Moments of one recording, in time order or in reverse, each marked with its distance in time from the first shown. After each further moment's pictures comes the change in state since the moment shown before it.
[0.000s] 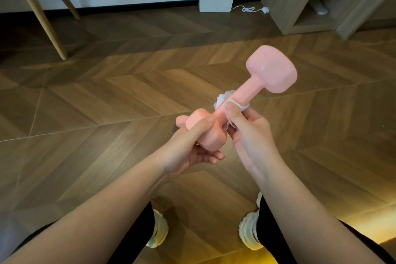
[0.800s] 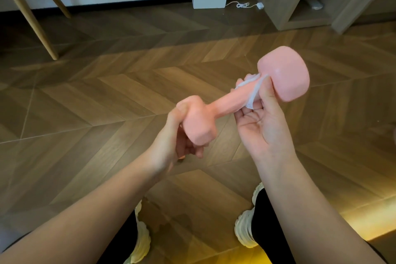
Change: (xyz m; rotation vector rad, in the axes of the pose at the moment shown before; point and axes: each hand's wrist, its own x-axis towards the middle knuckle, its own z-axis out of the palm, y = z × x) left_hand -0.002 0.012 0.010 0.087 0.080 0.130; right_hand 0.002 -0.040 -0.008 0.523 0.077 -0.015
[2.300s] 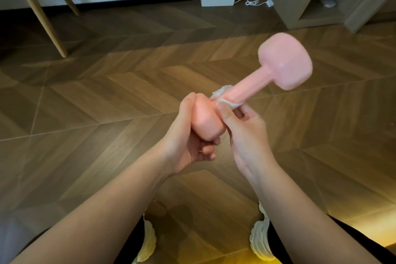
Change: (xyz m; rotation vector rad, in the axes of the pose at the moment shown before) left_hand 0.008 0.013 0.003 -0.113 -0.011 -0.247; right_hand 0.001 0.050 -0.005 -0.606 -0.063 -0.057
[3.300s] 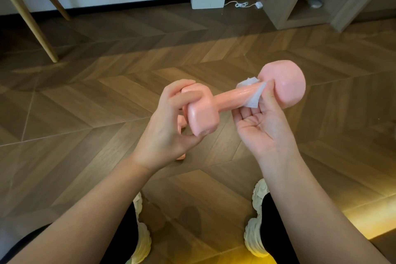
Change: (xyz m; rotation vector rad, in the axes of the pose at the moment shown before) left_hand 0.010 -0.005 -0.021 1.011 0.132 1.330; right_hand 0.007 -0.047 -0.029 0.720 0.201 0.193
